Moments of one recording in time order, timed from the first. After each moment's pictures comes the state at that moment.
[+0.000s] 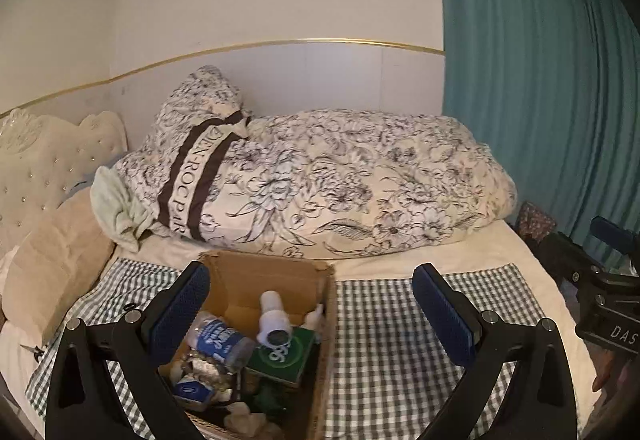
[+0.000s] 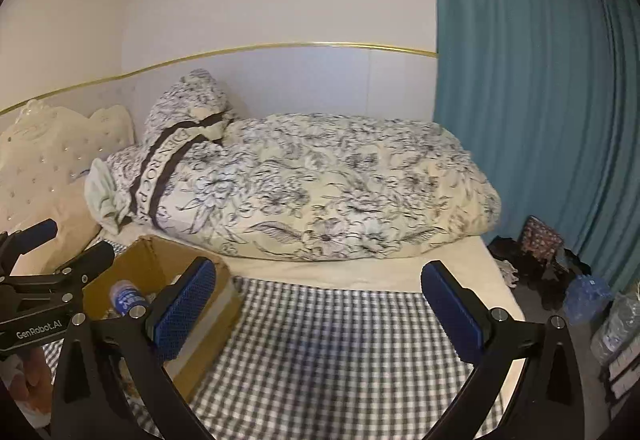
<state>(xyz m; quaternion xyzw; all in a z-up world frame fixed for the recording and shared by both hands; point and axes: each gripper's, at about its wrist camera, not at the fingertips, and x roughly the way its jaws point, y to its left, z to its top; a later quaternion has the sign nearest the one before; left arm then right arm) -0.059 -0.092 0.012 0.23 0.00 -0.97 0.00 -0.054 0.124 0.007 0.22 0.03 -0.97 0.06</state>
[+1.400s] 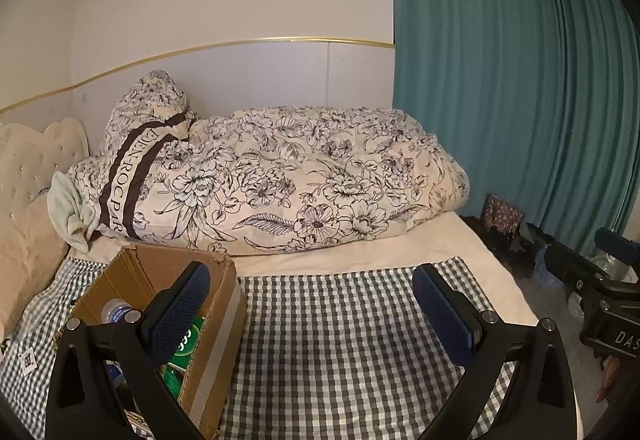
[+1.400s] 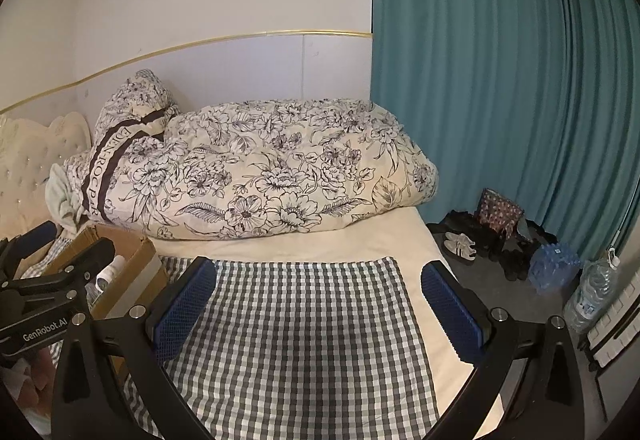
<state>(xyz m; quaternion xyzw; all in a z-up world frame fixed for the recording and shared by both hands) -0.052 0.019 -0.006 0.23 0.00 -0.97 -0.05 -0.029 0.238 -0.005 0.24 0.01 -0.97 -0.01</state>
